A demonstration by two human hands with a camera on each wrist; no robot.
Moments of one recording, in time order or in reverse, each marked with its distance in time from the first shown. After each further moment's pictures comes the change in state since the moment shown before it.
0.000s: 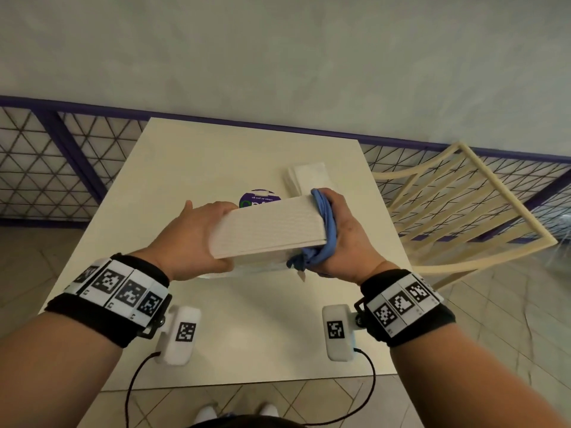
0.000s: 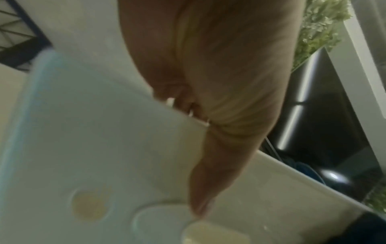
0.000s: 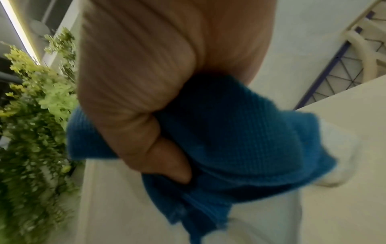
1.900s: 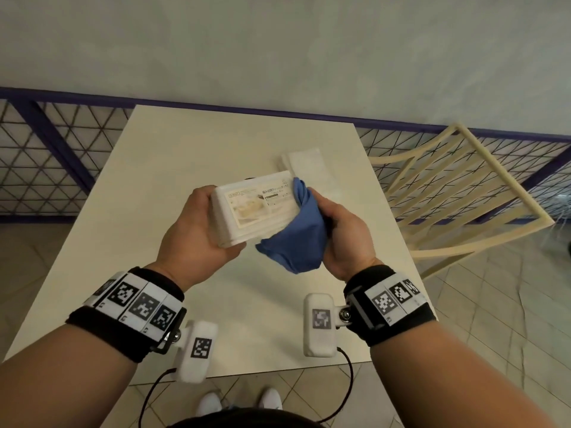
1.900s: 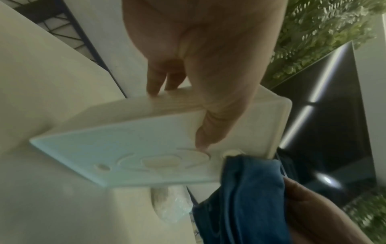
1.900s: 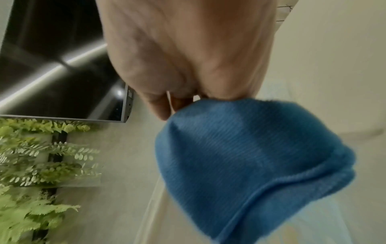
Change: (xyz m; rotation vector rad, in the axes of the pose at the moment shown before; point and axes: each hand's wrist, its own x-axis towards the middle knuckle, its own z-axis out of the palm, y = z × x) left_hand 0.003 0.004 0.041 -0.330 0.336 -0.062; right_hand -0.001 -0.009 0.013 1.104 0.231 0.698
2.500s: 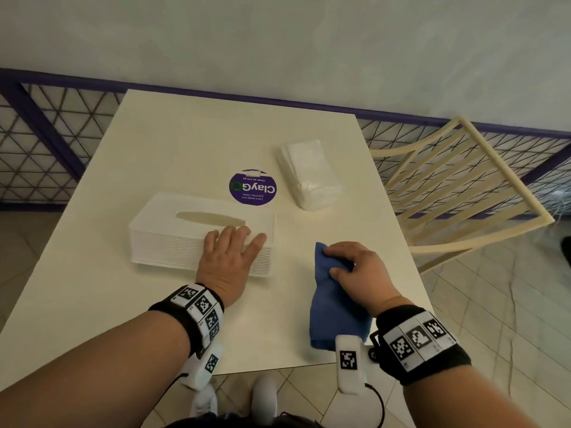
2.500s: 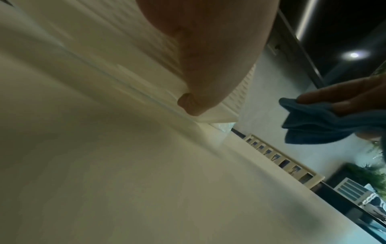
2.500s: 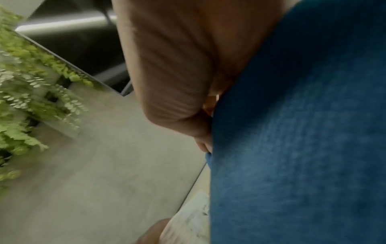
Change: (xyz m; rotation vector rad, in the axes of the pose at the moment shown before) left_hand -0.013 -0.071 0.098 0.828 -0.030 0.453; right_hand -0.015 0.034 -0.081 -1.258 0.124 -0.116
